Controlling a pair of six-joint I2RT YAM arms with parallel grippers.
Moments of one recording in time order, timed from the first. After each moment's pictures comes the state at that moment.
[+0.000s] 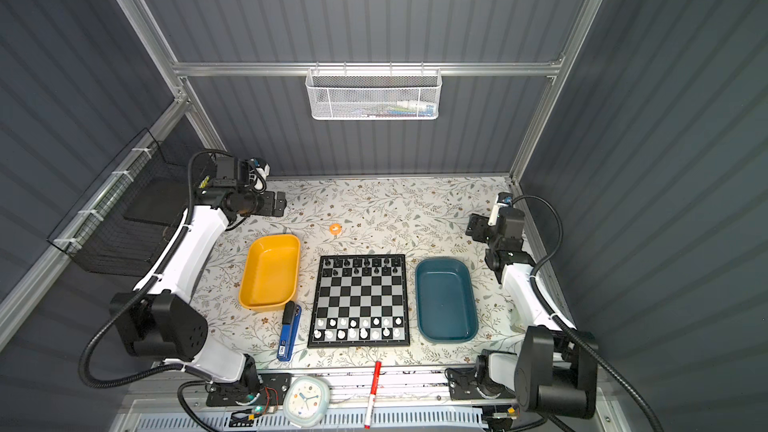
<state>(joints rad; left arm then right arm) -0.09 1.52 1.49 -0.76 0.01 0.07 -0.11 1.22 0.69 0.05 -0.04 0.14</state>
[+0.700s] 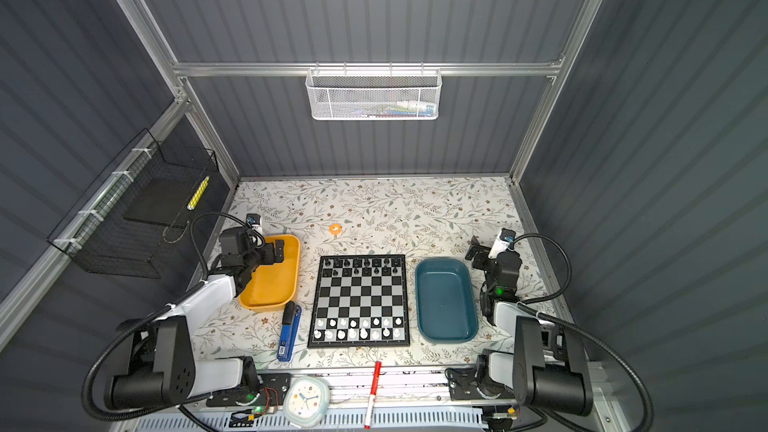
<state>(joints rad) 0.02 1.34 0.59 0.14 0.02 0.07 -0.16 1.29 0.21 0.83 -0.01 0.16</state>
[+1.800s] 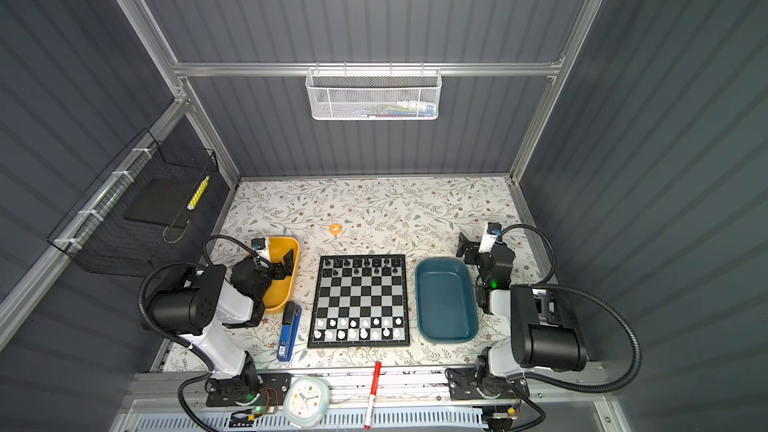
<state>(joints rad) 0.02 1.73 0.26 1.19 0.09 -0.01 -0.11 1.47 0.31 0.92 -0.15 0.09</state>
